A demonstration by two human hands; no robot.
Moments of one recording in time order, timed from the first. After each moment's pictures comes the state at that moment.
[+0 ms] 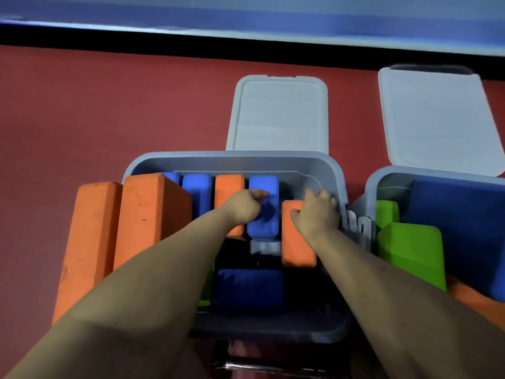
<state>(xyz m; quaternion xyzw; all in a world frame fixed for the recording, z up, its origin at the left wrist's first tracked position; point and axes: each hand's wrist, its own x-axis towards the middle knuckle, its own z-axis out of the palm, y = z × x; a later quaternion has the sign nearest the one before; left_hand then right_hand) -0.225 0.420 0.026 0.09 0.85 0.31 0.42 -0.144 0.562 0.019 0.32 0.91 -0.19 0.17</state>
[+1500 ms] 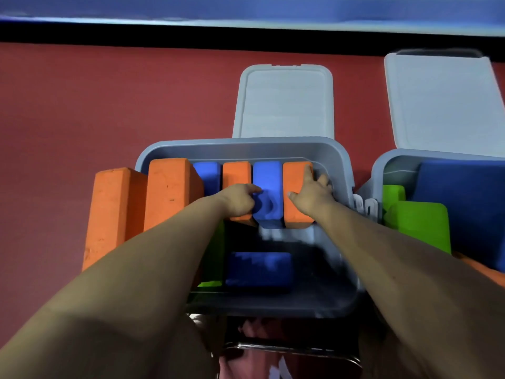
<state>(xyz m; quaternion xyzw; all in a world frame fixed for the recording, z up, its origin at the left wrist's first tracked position) -0.215 0.393 0.066 0.12 0.86 0.20 0.46 -0.157 0.557 0.013 0.31 0.88 -0.26 0.26</state>
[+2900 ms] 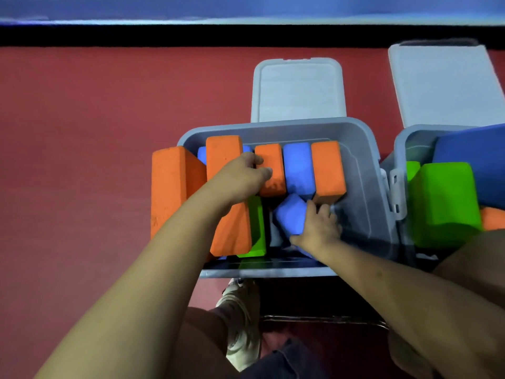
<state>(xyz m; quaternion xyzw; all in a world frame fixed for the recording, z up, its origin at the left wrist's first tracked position) -0.172 0.305 0.182 0.04 0.85 0.38 0.36 -0.061 0.427 0.029 0.30 0.90 -0.18 0.27</state>
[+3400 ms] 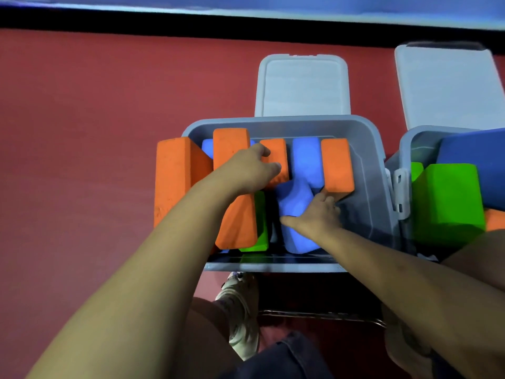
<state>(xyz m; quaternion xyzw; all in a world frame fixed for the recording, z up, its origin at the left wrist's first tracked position) -0.178 0.301 0.188 0.09 0.88 0.30 0.37 -0.080 0.420 0.049 0.39 0.85 -0.25 0.24</state>
